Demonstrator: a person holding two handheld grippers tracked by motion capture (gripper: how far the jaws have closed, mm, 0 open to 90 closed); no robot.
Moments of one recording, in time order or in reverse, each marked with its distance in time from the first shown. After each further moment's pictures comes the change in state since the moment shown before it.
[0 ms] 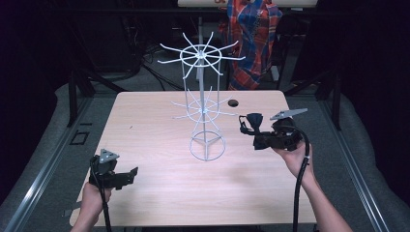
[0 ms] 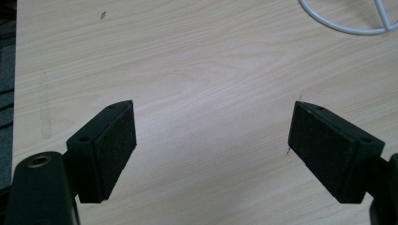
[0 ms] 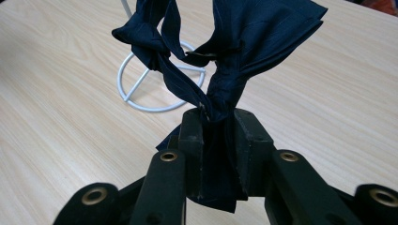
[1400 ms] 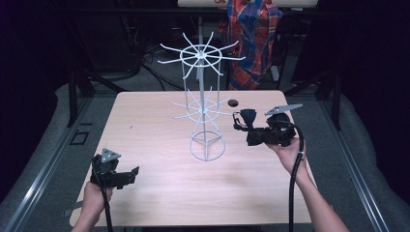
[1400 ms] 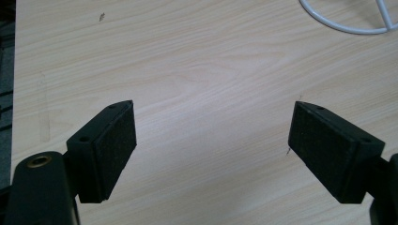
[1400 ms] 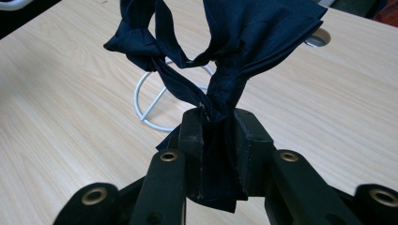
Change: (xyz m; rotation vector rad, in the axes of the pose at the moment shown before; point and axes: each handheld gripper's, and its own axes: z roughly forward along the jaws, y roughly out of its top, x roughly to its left) left arm -0.001 0.002 0.003 0.007 0.005 0.005; right arm 0.008 0.016 0.009 -0.015 0.042 0.009
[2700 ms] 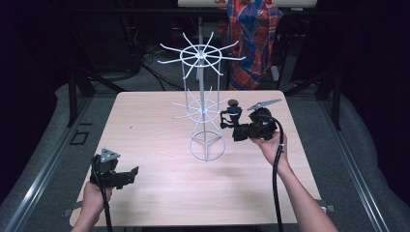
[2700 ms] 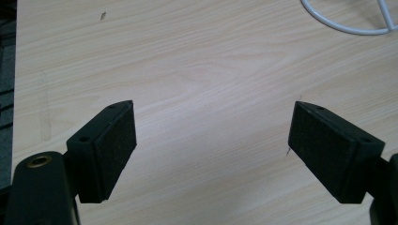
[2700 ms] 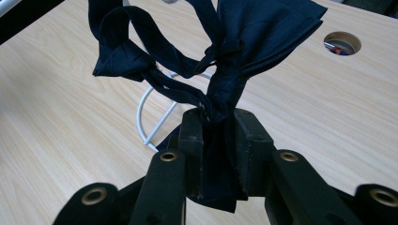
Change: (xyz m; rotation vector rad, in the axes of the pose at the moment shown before) left arm 0.001 0.000 -0.001 0.002 -0.005 -0.007; right arm 0.010 0.023 0.046 0.014 0.023 0.013
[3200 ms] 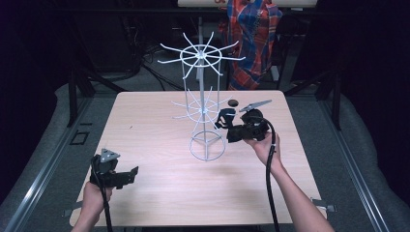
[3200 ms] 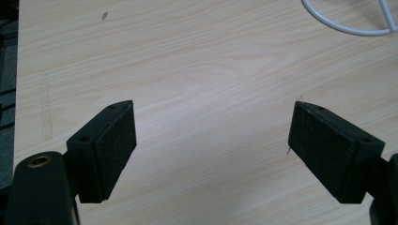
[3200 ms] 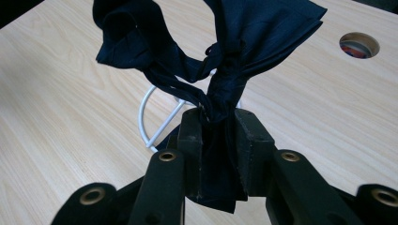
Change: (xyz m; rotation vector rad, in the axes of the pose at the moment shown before) left arm 0.000 0.000 0.000 -0.007 0.008 -0.001; right arm 0.010 0.002 0.018 0.030 0.000 -0.035
